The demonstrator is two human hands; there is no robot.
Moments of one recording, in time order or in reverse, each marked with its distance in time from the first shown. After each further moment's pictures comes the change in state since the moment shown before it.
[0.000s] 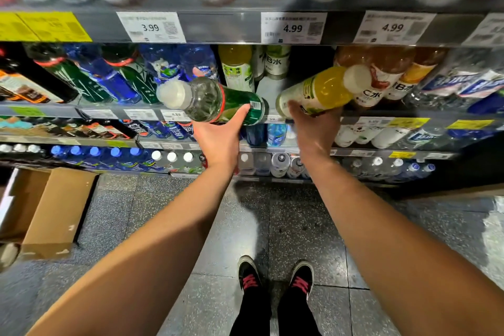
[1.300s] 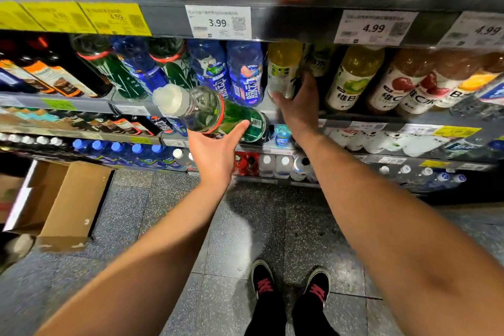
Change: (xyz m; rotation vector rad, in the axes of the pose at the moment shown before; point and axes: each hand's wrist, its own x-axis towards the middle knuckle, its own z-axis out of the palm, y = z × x) left_hand 0.027 0.016 -0.087 0.151 0.052 -0.002; right_hand -0.001 0.001 0.124 -0.433 -0.253 -0.198
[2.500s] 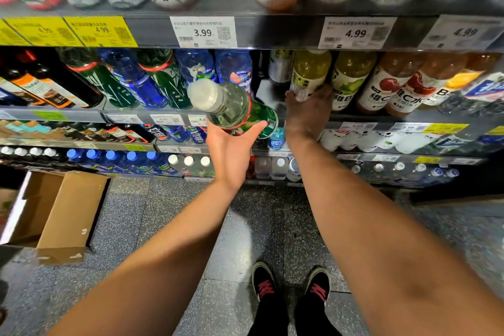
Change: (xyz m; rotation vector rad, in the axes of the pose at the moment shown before) left_hand 0.002 -0.007 0.035 -0.098 -0.264 0.161; right_hand -0.003 -0.001 -0.017 -0.144 0.398 0.154
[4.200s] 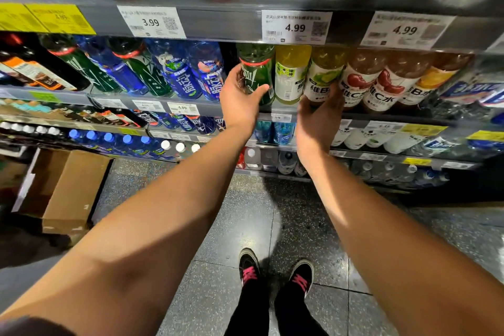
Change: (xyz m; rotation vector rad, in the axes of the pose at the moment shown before) left_hand 0.025 0.019 0.107 0.256 0.018 0.030; right_hand 0.032 0.058 -0.074 0.065 -0.139 -0.123
